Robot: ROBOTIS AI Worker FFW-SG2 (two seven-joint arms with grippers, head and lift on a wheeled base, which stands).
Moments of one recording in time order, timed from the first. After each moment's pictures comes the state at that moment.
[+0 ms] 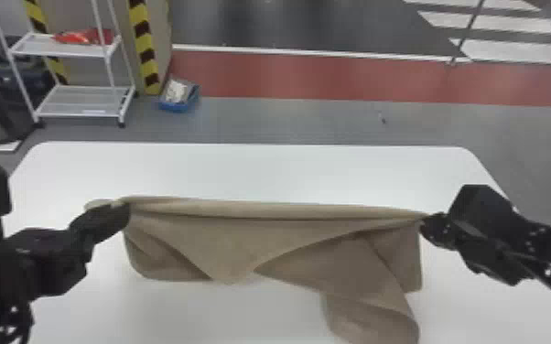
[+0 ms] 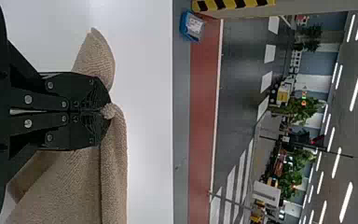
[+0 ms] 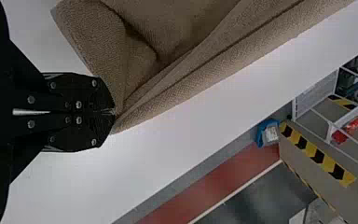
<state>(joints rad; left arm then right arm) 0.32 0.09 0.18 -2.47 0.17 1.05 -0.31 0.32 -0.69 0.01 -2.37 0.46 0.87 0.74</state>
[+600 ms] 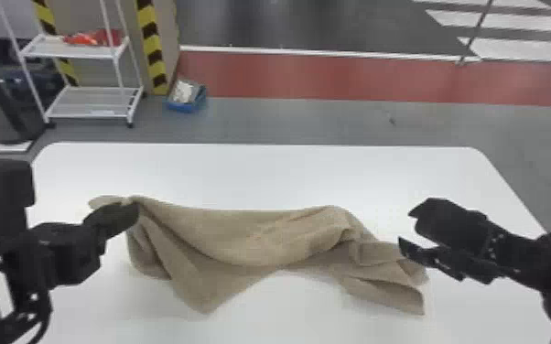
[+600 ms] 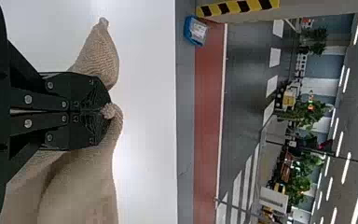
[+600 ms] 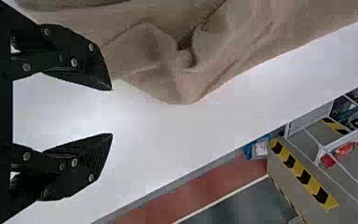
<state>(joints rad) 0.27 0.09 0.16 -2.41 0.14 1.06 -0.31 0.22 -0.74 0.21 -2.28 0.49 0.83 0.67</state>
